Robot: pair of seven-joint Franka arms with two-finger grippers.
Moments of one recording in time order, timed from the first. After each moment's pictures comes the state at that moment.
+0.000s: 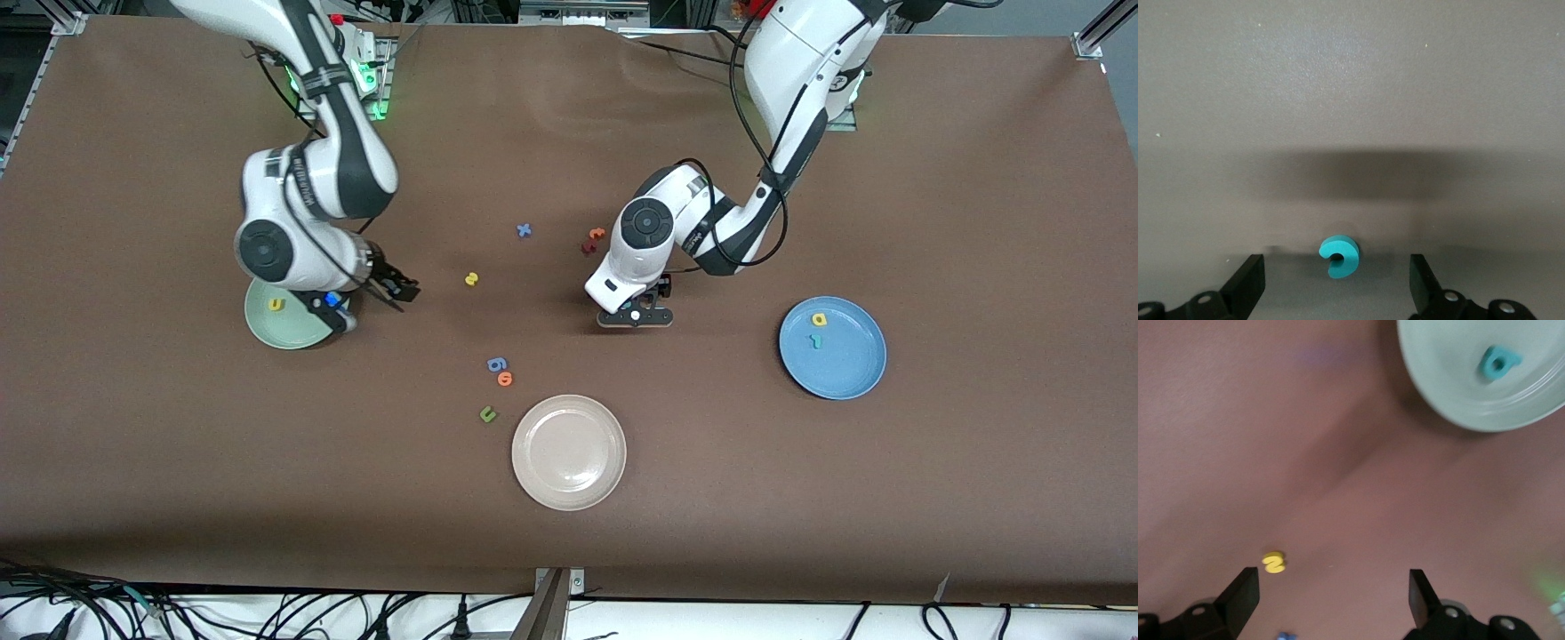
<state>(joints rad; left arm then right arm) -0.48 0.68 -0.22 -1.79 0.11 2.39 -0.78 0.70 0.37 -0.34 -1.95 0.35 2.02 0.92</state>
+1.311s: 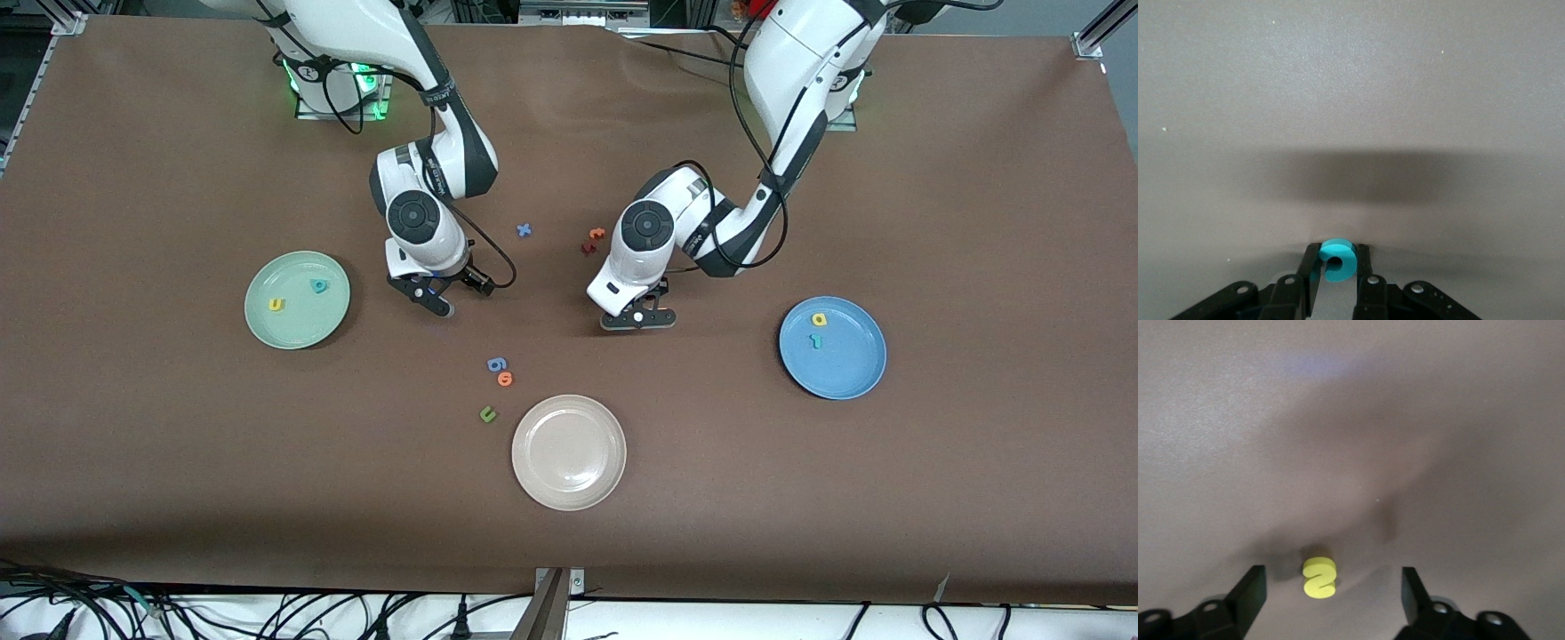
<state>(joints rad) -0.49 0.68 -0.22 -1.78 0.11 2.39 -0.82 0.91 0.53 -0.32 -2.05 0.35 2.41 0.91</state>
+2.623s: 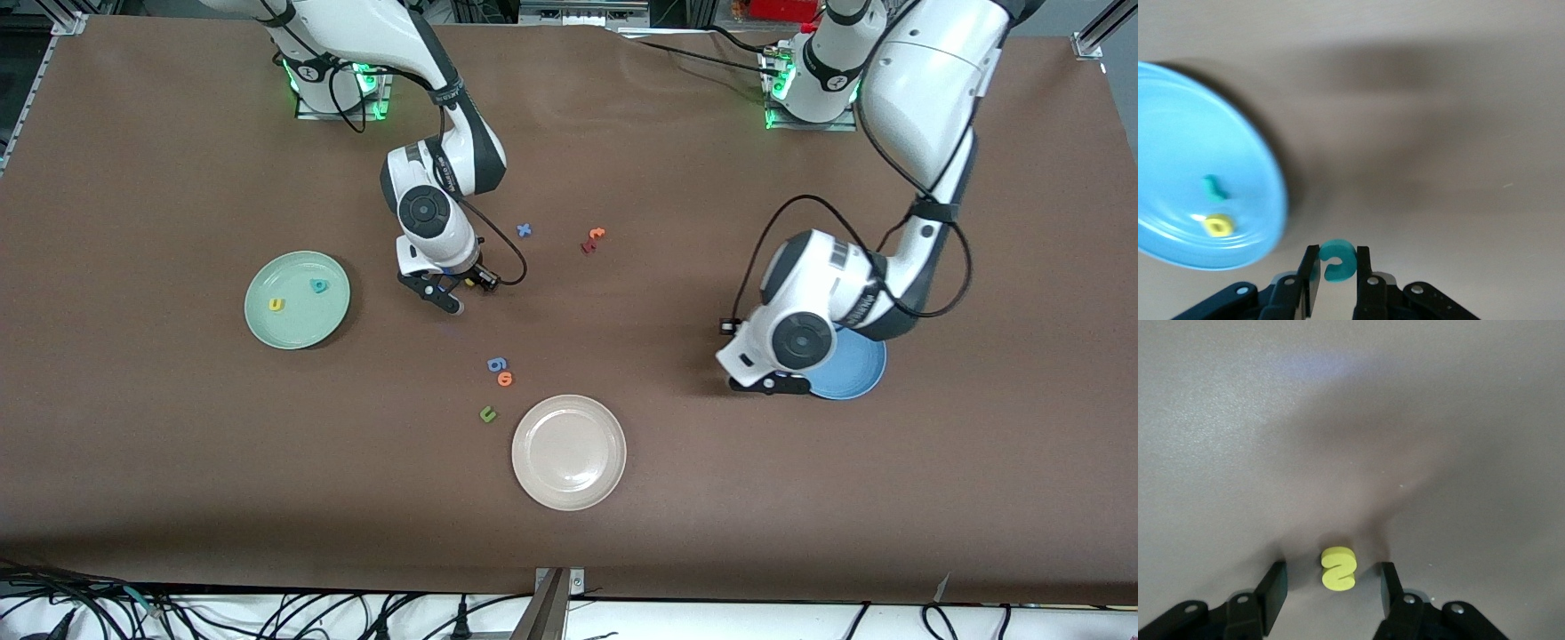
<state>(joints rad) -0.14 0.67 -0.19 -1.54 0.12 1.78 -0.29 0.92 0.54 -0.30 -2.05 0.36 2.45 0.92</state>
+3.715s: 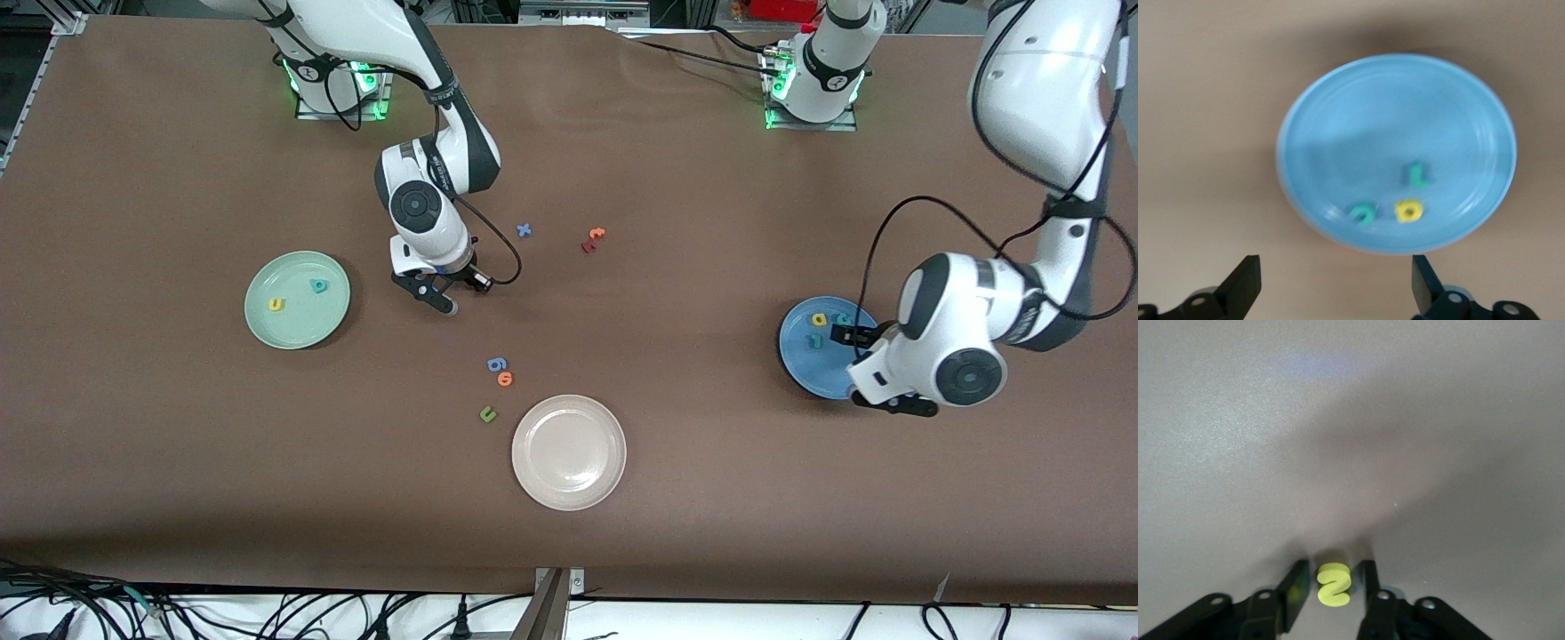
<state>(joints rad) 0.10 0.59 -0.18 -1.52 0.24 1.65 -0.03 0.92 0.52 -0.31 -2.09 0.36 2.51 0.90</state>
